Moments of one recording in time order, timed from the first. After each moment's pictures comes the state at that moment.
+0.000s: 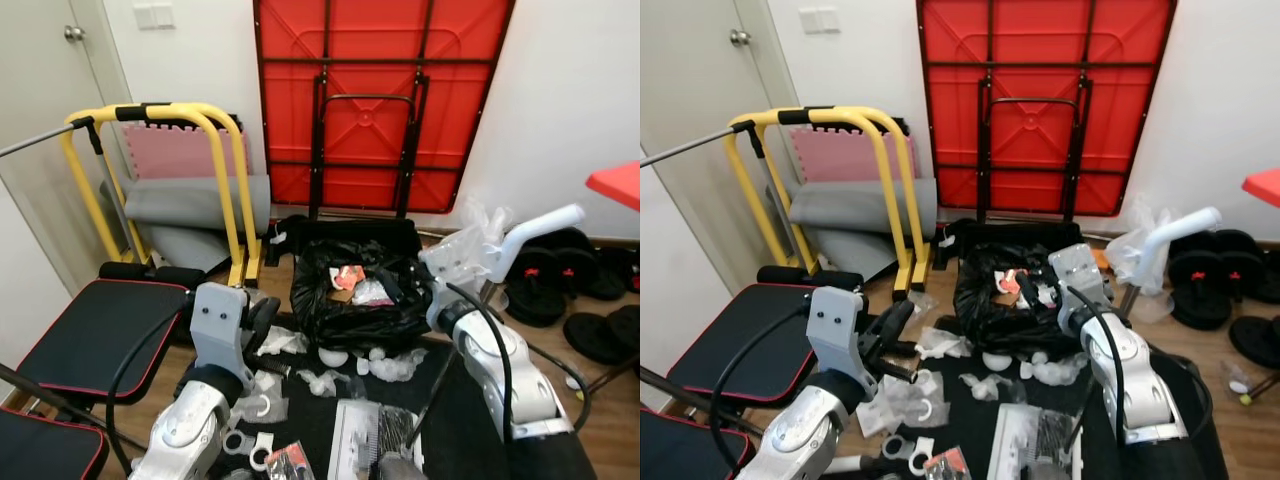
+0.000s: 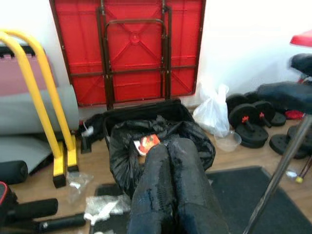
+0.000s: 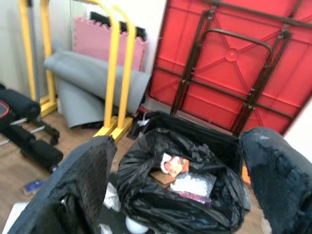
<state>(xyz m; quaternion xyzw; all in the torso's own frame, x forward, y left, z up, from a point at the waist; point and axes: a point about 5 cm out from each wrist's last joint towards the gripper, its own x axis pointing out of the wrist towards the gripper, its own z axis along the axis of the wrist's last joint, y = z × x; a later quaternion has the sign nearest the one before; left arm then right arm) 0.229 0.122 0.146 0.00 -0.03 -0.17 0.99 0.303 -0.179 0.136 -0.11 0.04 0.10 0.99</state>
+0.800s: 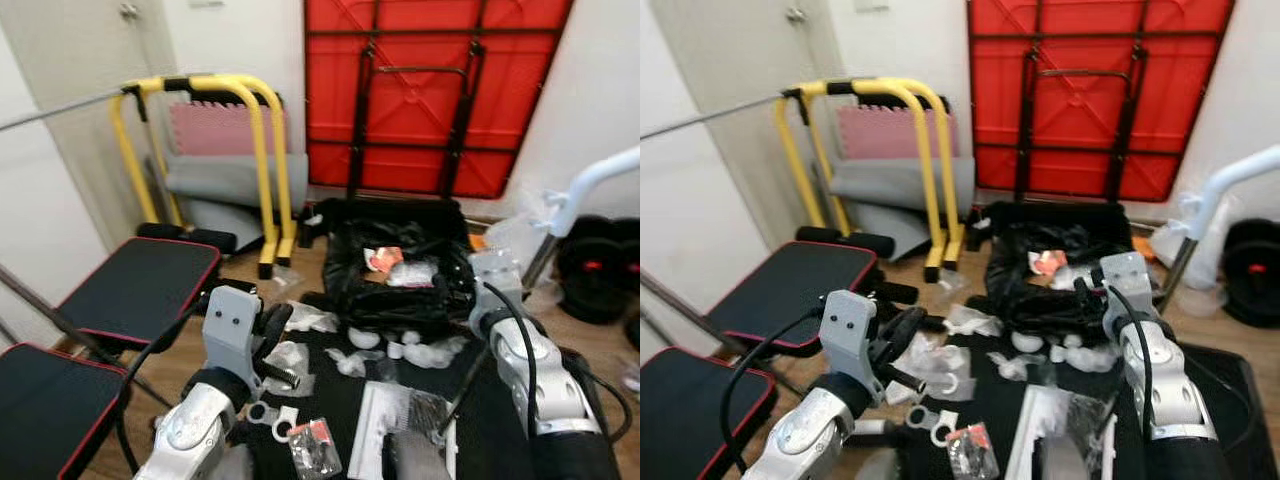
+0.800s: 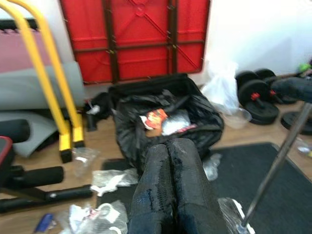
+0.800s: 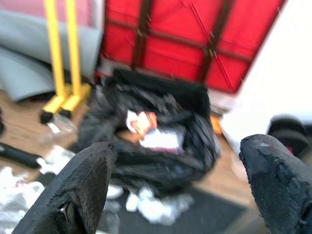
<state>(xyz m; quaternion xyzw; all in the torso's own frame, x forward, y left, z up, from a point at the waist) 0.224 0.121 0.140 0.01 -0.01 -0.18 0.98 0.299 -0.228 0.109 -0.11 0.11 -0.05 0.99</state>
